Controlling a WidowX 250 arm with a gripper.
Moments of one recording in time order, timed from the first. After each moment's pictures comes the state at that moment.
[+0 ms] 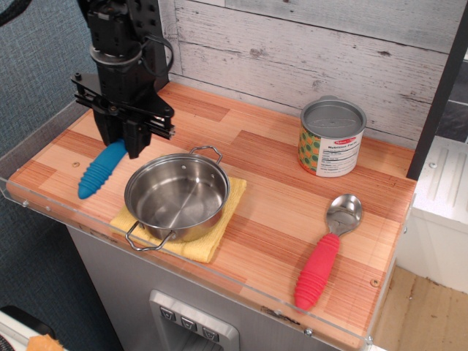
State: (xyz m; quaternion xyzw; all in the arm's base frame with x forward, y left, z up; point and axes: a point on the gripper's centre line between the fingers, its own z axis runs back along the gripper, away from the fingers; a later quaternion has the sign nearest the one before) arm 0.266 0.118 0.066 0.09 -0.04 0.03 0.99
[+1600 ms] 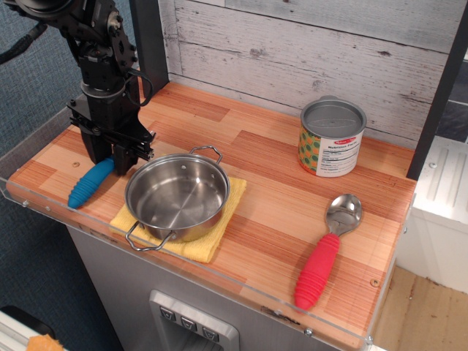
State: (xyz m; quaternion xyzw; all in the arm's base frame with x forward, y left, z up) arm 0.277 0.155 0.015 0.09 -0.03 0.01 1.00
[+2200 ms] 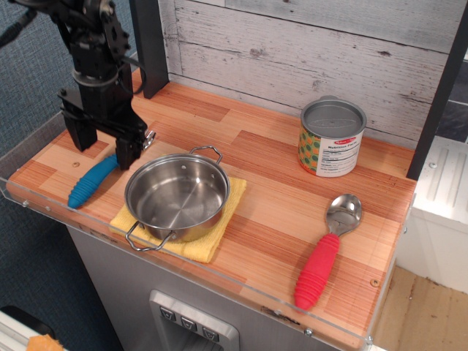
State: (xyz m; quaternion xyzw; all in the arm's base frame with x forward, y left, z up) arm 0.275 0.159 0.035 0.10 -0.04 0.03 0.99
